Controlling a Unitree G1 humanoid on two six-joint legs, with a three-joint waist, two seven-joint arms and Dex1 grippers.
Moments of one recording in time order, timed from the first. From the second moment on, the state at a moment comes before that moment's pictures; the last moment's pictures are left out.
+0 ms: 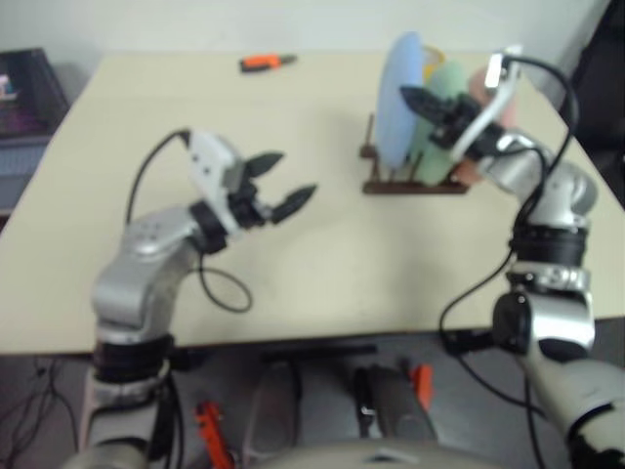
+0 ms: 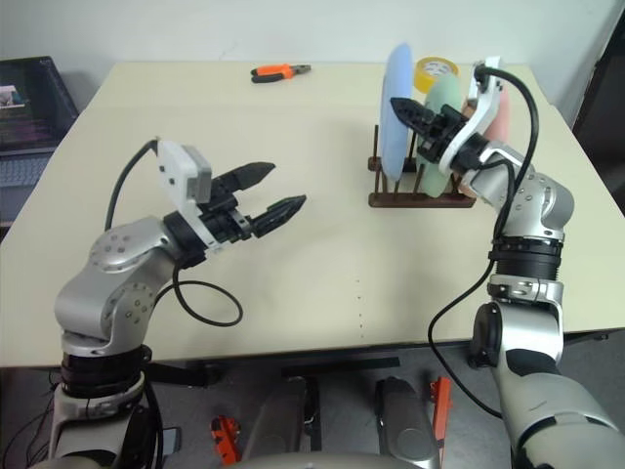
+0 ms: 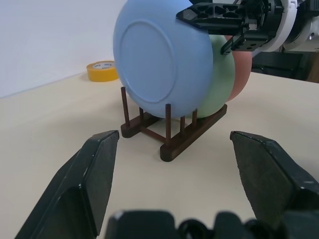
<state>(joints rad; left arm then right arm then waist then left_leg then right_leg) -0.42 0.50 0.08 -0.38 -0.47 0.61 -0.64 -0.95 -0.34 -0.31 0.34 0.71 0.82 0.54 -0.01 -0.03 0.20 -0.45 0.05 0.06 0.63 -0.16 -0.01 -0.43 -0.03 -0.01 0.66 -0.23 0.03</state>
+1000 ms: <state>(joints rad) -0.36 1.04 0.46 -0.21 -0.71 0.69 -1.08 -0.53 -1.08 -0.21 0.07 0.60 0.64 1.21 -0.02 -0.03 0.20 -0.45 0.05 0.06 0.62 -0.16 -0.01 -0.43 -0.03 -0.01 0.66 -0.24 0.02</state>
